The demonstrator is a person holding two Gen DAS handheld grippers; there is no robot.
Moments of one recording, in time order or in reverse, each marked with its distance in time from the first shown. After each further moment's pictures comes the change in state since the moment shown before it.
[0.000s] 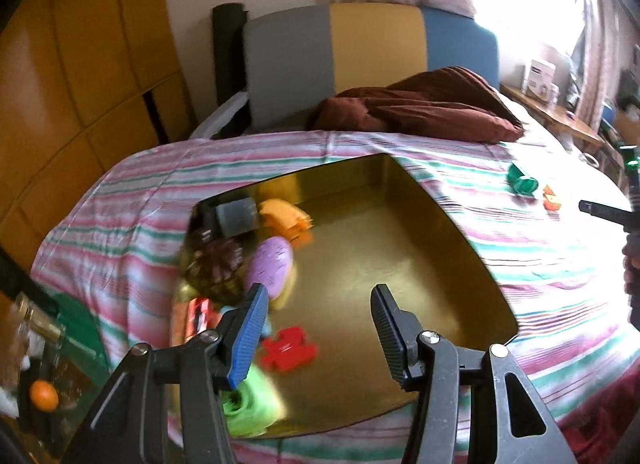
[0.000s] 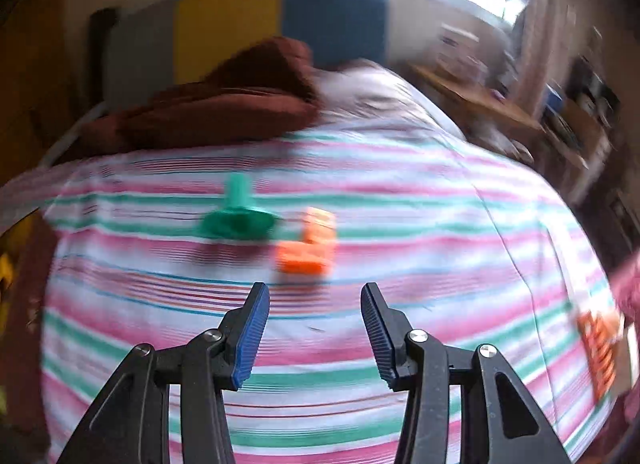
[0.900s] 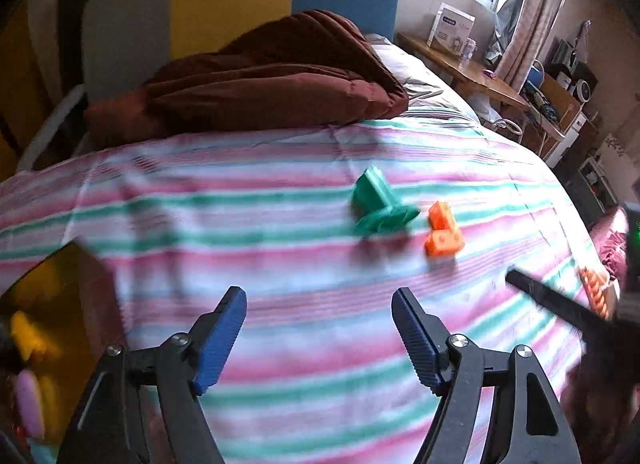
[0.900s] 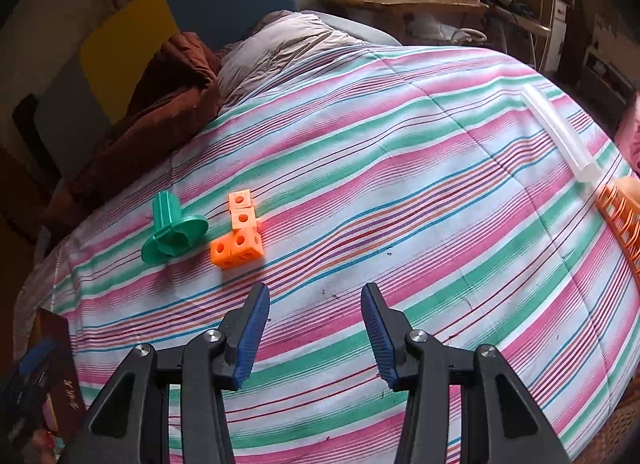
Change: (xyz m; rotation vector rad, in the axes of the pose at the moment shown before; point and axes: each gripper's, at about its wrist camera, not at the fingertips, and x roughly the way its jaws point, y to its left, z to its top) left arm 0.144 -0.231 0.131 0.105 0.197 -0.369; right arm 0.017 -0.048 0.004 0.334 0.161 0.080
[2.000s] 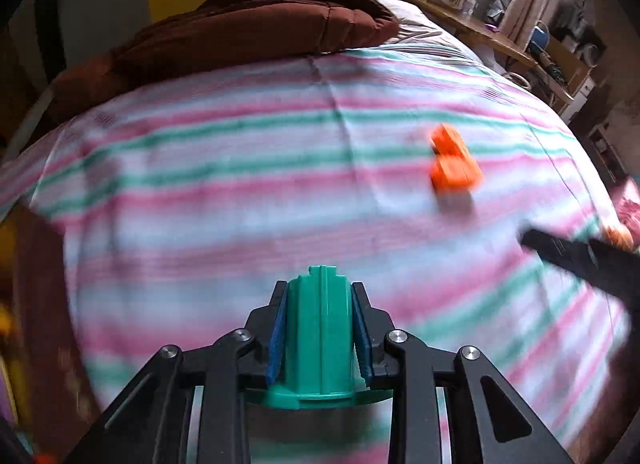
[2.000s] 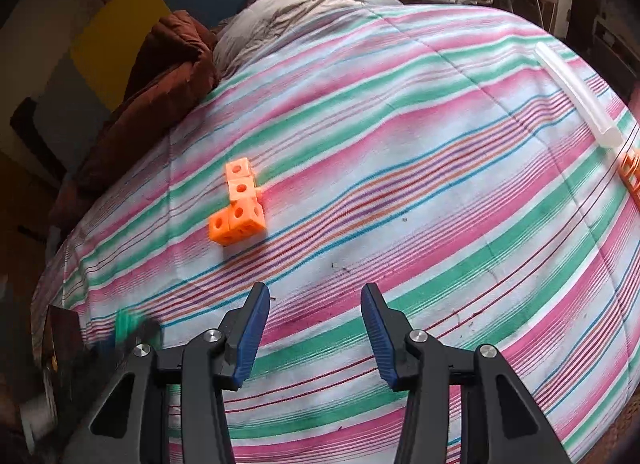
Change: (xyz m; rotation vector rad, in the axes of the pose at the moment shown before) left arm 0.029 -0.018 -0.063 0.052 0.106 0.031; right arm 0.024 -0.007 -0.003 0.050 0.127 0.055
